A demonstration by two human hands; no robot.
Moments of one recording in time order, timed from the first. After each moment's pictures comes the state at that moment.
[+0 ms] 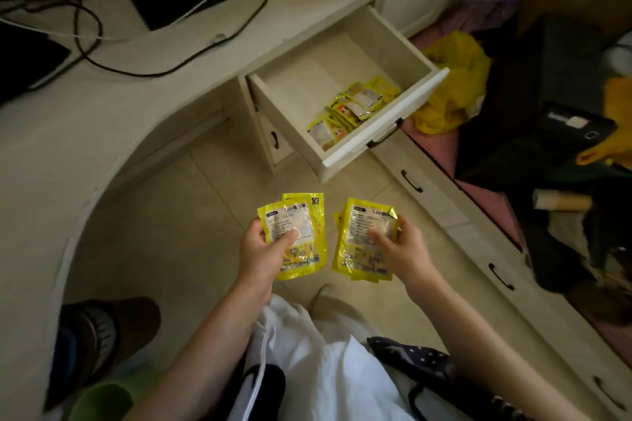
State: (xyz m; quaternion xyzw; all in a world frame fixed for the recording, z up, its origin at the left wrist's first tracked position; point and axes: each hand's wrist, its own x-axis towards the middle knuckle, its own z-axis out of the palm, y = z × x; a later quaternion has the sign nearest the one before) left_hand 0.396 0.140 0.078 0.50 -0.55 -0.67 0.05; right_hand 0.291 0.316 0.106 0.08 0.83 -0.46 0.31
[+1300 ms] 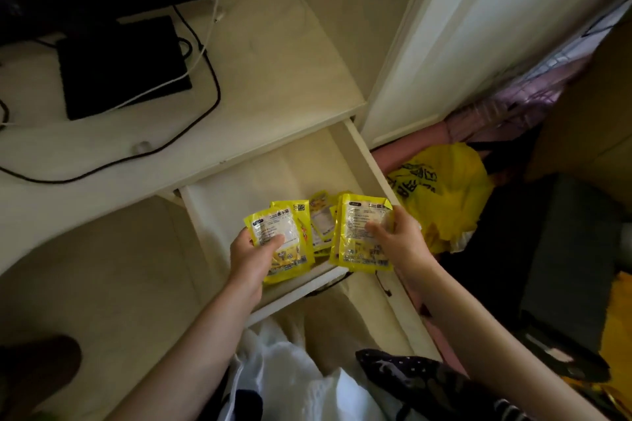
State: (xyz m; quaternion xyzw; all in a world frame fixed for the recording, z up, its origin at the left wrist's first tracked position) left_hand 0.028 0.096 0.034 0.60 -0.45 -0.65 0.09; right_hand -0.136 0.247 0.091 -0.01 0.83 -0.43 0.37
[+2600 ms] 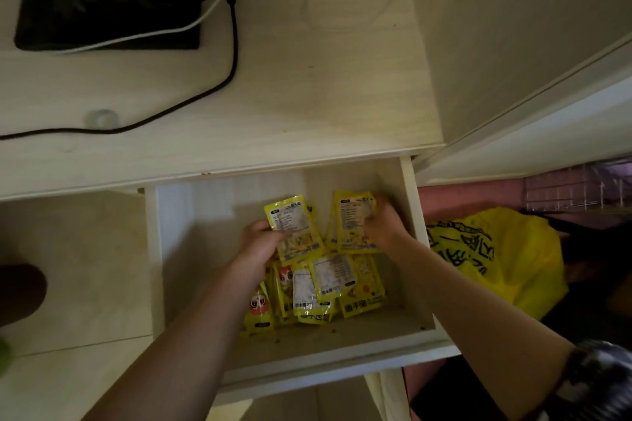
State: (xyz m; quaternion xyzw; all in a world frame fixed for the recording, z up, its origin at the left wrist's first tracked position) left_hand -0.072 0.021 -0.110 0.70 -0.33 -0.64 0.02; right_hand -0.267 0.099 -0.096 -0.17 0.86 -0.13 0.46
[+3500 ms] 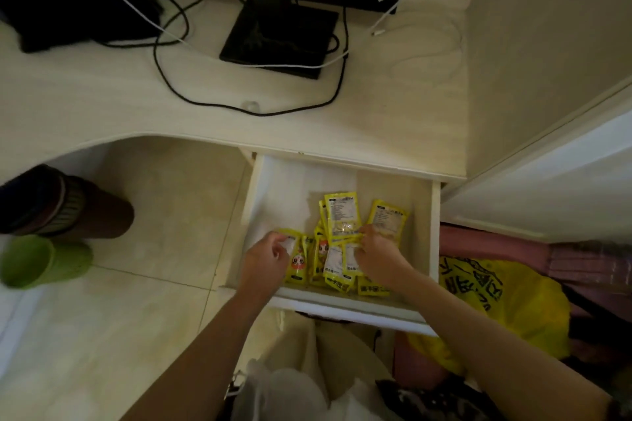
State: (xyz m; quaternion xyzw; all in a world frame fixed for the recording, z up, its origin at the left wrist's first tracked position) left_hand 0.027 0.131 0.033 0.70 -0.60 -0.38 0.09; right_hand -0.183 0.147 0.041 -0.48 0.74 0.01 0.48
